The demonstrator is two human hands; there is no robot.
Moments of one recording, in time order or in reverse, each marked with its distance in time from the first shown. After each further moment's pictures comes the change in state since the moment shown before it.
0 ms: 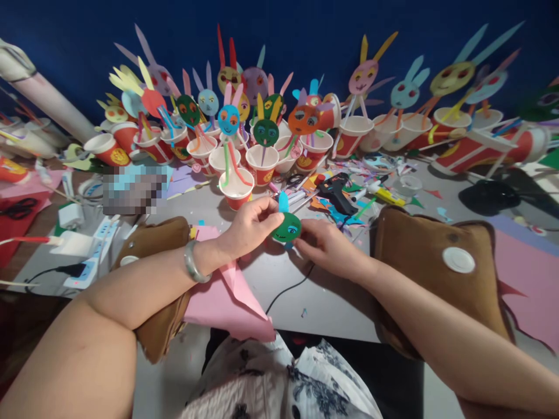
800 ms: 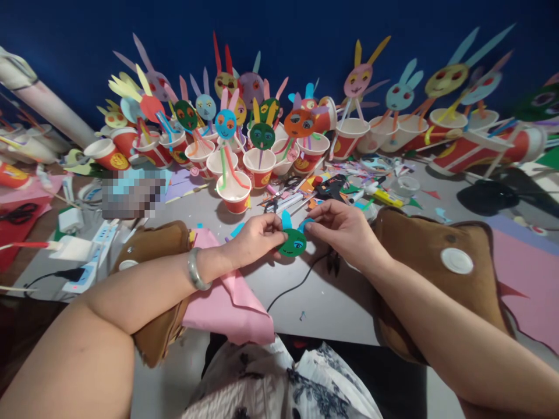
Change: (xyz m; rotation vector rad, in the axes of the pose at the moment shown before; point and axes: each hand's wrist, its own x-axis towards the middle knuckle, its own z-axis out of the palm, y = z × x) left_hand -0.010 -0.005 0.013 -0.163 -0.160 -0.395; right_hand 0.002 0.002 -0.017 0.536 0.313 0.230
